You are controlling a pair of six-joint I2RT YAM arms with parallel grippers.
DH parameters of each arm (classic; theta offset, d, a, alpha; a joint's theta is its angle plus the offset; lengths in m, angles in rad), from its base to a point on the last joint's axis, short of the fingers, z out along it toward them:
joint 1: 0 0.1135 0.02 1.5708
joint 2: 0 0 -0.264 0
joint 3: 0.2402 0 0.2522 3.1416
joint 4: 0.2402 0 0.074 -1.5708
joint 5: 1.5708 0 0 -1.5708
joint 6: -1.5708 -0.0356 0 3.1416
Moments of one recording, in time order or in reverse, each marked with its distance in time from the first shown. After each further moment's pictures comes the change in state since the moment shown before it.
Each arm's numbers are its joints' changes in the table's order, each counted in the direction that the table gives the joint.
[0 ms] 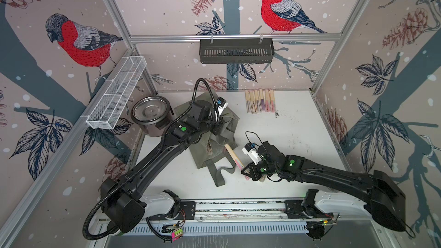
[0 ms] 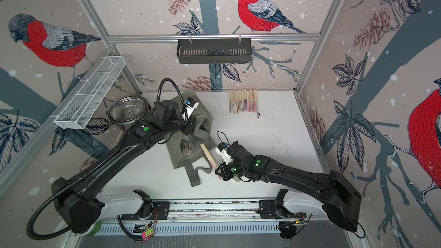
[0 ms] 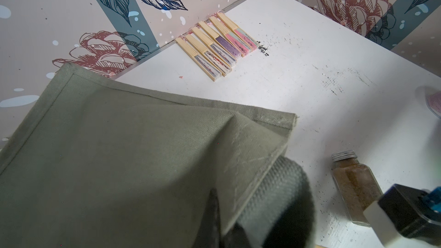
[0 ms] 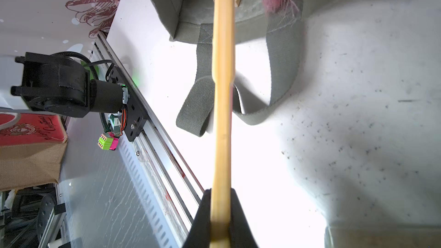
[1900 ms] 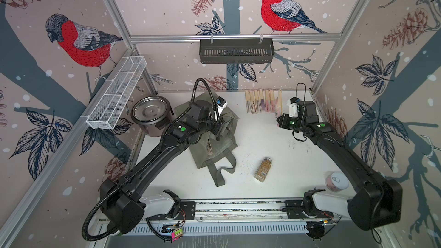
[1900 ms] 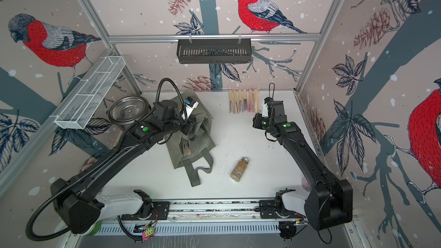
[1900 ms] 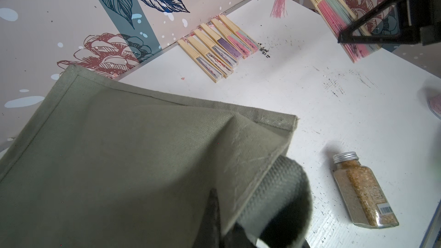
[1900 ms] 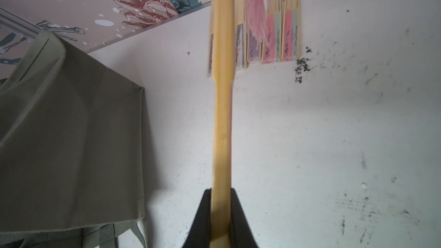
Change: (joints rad) left arm 0.000 0.008 0.000 -0.002 -0.006 0.000; right arm -0.779 -0.154 0.445 0.206 0.125 0.160
